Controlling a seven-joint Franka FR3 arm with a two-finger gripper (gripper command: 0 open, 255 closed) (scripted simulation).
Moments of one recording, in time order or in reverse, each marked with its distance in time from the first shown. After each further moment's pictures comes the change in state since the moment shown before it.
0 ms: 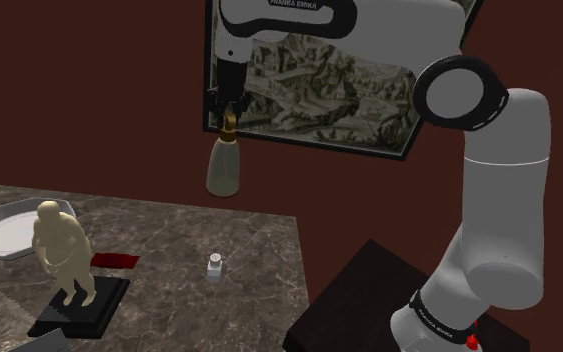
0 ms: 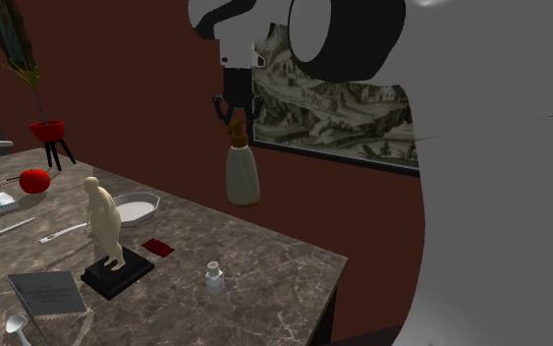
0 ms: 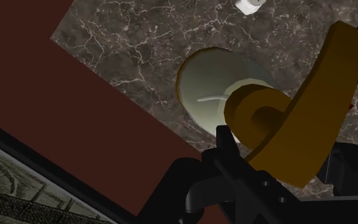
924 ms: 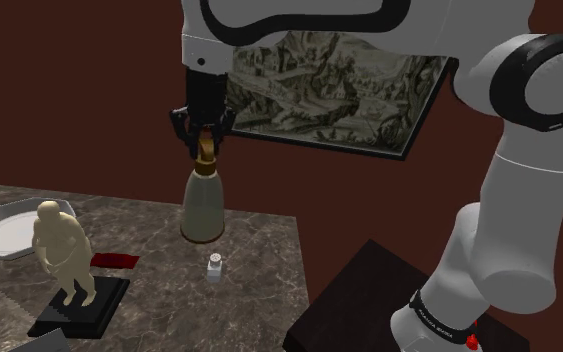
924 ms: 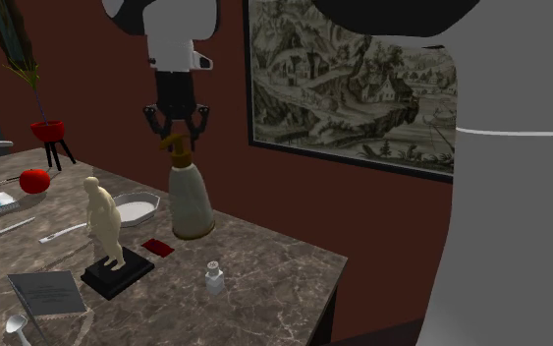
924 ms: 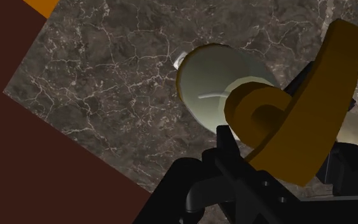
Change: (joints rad) arm 0.172 -0.217 0.101 -0.325 0.001 0.119 0.275
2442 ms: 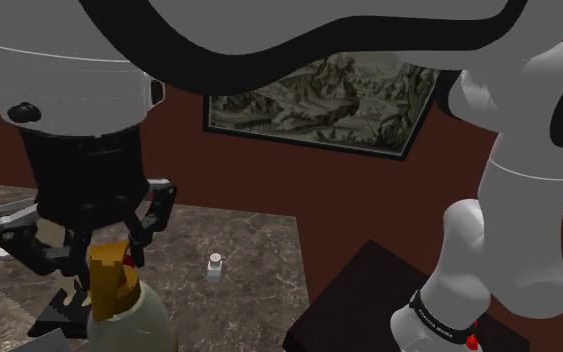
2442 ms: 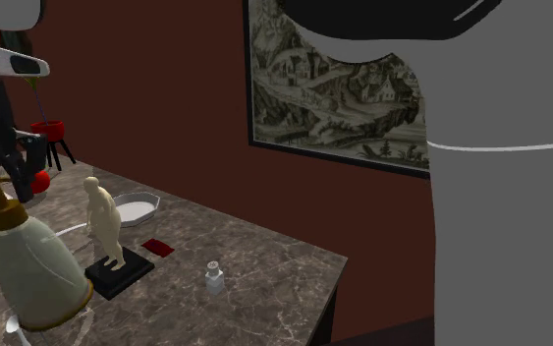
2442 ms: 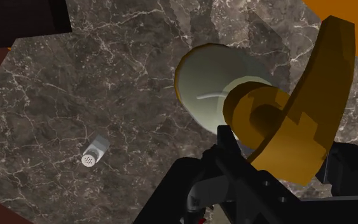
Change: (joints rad) arm 0.328 0.079 0.196 0.087 -0.069 0.000 0.523
